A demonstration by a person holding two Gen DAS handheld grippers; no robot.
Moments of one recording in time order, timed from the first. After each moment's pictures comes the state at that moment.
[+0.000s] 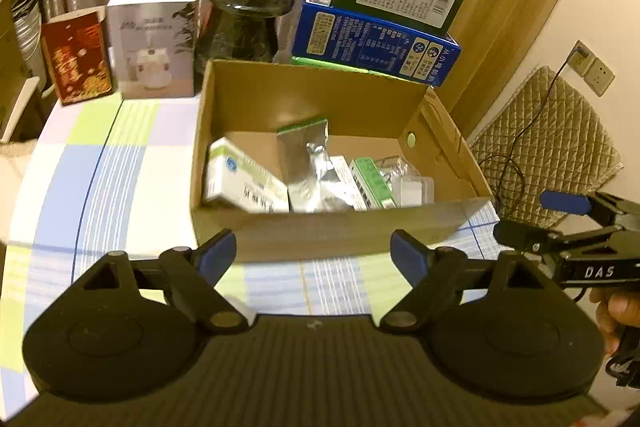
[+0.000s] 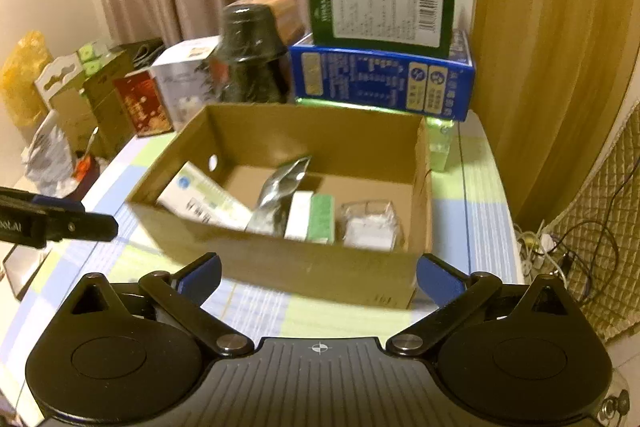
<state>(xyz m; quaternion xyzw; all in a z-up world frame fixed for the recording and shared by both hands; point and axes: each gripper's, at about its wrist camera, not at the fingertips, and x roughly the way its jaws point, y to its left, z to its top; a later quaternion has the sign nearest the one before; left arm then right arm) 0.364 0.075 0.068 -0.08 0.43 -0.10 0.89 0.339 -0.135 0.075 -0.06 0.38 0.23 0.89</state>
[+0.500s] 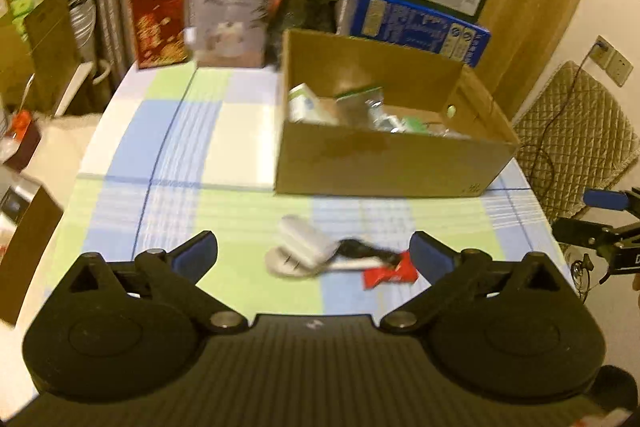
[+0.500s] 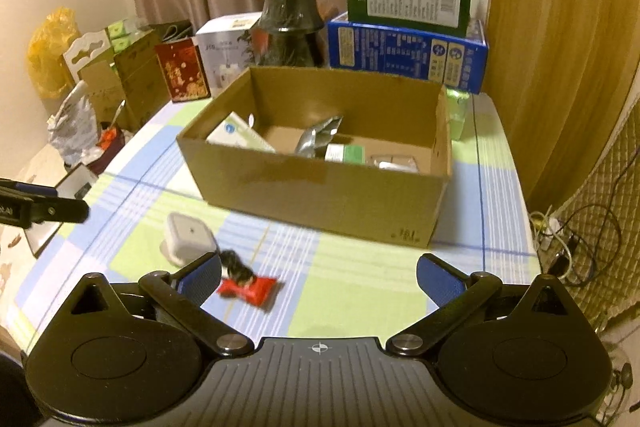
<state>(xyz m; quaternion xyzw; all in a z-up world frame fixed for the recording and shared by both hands) 0.261 0.123 0.057 -0.07 0.43 -0.04 0.90 0.262 -0.146 0.059 -0.07 0.38 0.25 0.88</state>
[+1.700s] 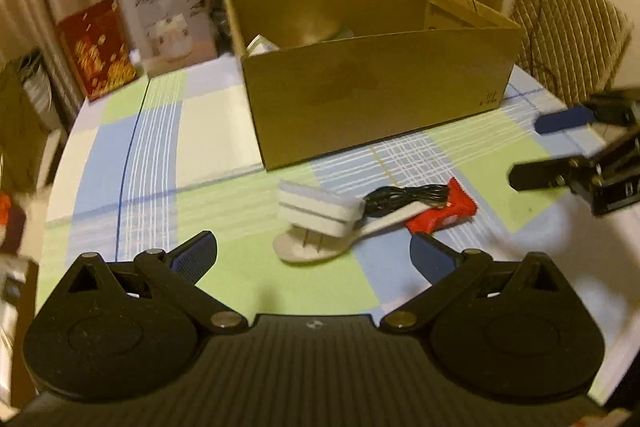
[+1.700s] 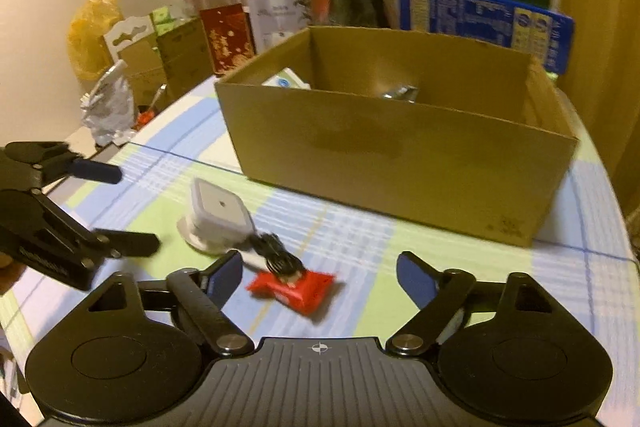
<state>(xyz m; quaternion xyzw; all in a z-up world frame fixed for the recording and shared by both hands) 0.277 0.106 -0.040 0.09 0.40 -0.12 0.91 0.286 -0.089 -0.039 -0.07 0.36 0.34 0.87</state>
